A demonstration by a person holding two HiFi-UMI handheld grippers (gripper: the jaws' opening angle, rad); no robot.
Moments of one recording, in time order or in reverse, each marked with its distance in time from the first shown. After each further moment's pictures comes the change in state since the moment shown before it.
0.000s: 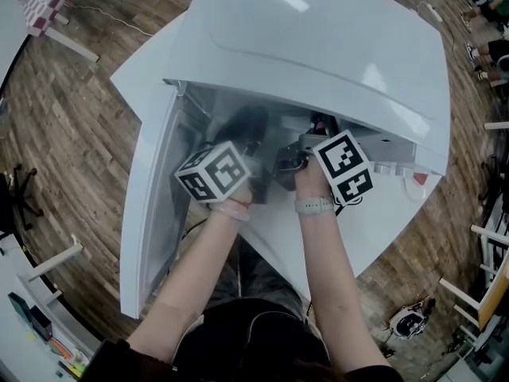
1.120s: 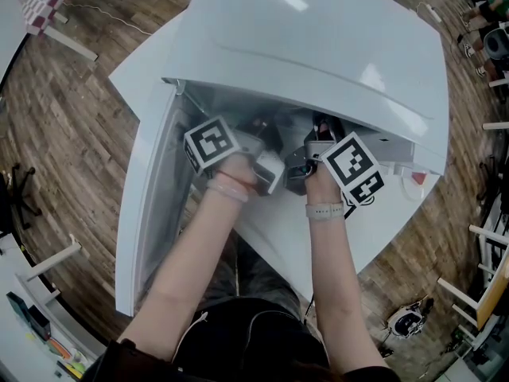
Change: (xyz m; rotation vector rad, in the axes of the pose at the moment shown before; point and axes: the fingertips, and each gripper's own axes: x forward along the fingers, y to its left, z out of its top) left arm 0.035 -0.032 -0.017 -0.557 0.097 -0.254; right arm -0.009 0.013 0.007 -0.071 0.089 0.136
